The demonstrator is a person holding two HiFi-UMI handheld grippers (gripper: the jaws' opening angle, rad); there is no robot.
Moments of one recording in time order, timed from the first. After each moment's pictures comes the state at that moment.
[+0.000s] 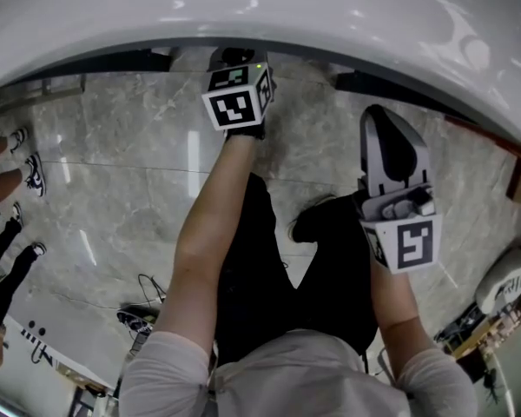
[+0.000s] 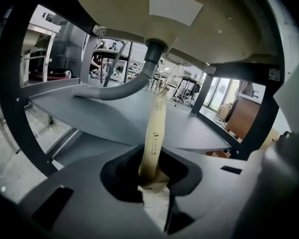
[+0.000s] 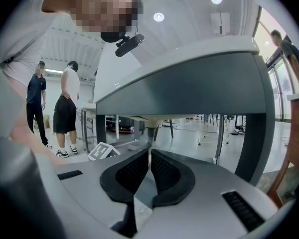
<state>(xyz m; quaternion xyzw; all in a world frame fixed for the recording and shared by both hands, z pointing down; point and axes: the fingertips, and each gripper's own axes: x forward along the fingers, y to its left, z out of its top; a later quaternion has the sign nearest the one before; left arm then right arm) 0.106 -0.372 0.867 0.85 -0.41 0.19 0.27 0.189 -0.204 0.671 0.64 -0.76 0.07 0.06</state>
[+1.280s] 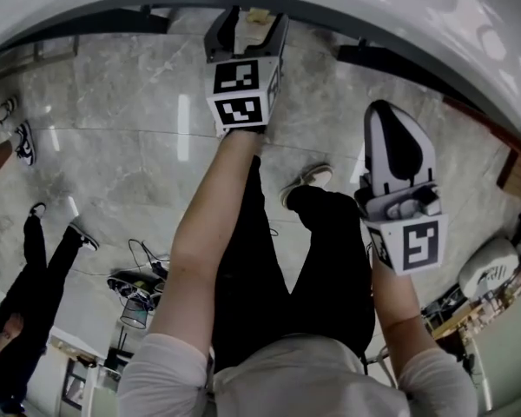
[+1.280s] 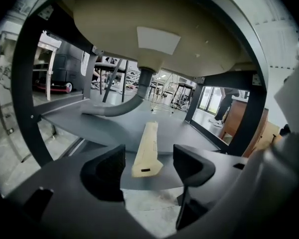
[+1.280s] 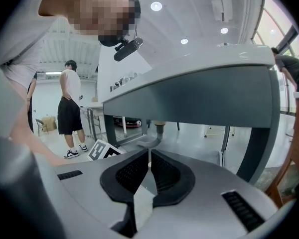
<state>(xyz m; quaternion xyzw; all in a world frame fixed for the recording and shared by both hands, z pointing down) 0.090 -0.343 0.821 0.87 -0.42 0.16 0.22 0.165 -0.187 0.652 0.61 -0.77 0.13 0.09</state>
